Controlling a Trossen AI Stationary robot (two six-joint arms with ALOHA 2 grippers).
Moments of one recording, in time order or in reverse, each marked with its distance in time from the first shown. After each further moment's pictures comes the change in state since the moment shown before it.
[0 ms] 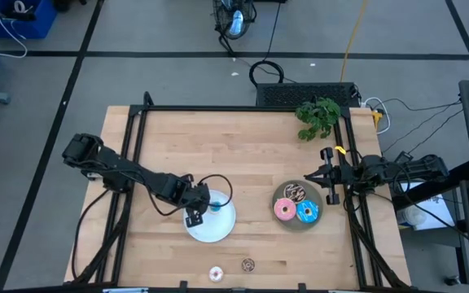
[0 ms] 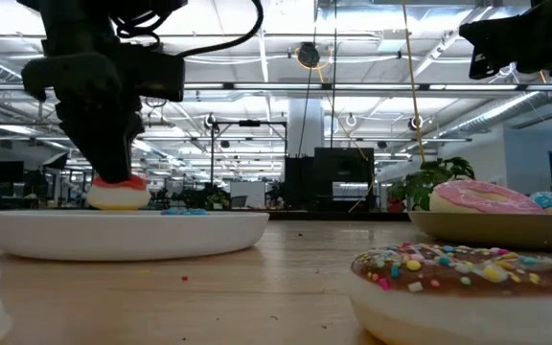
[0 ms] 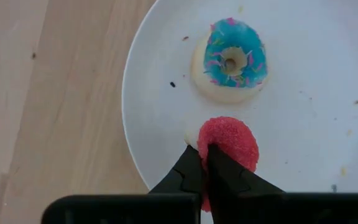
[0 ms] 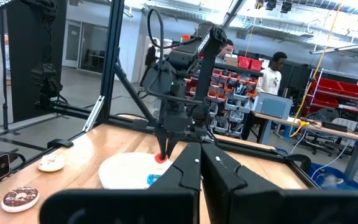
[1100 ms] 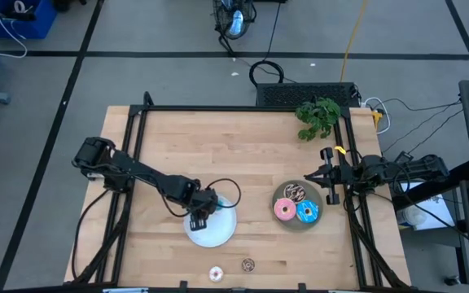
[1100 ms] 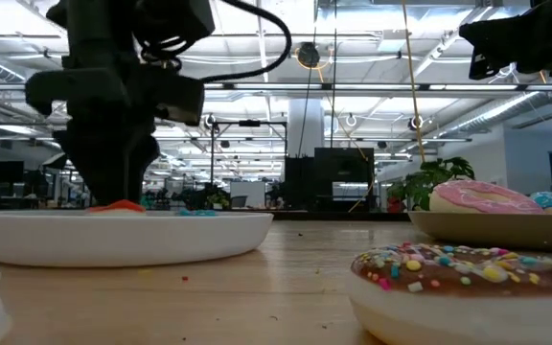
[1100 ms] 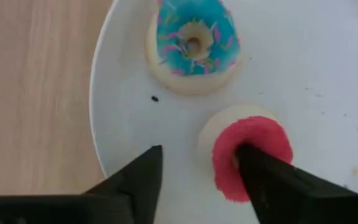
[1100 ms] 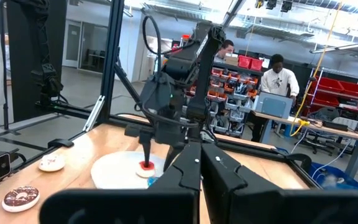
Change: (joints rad) left arm 0.032 0.129 0.063 0.020 0.147 0.077; right arm 0.000 0.002 0.000 0.000 0.000 0.003
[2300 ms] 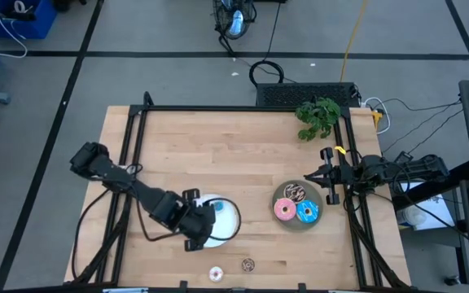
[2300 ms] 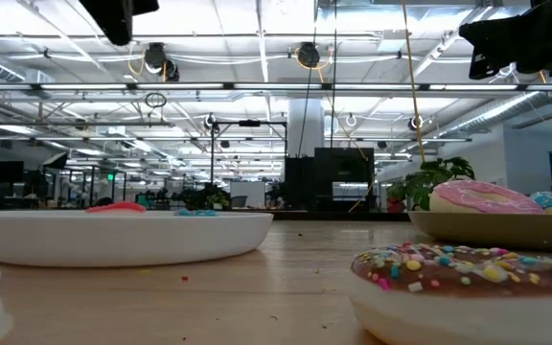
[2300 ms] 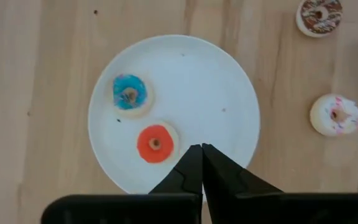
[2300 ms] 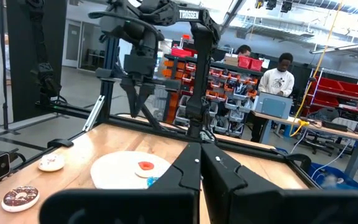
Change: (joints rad) left arm -0.251 0.000 0.495 -0.447 -0.210 -0.134; right arm 0.000 0.000 0.000 0.000 0.000 -0.003
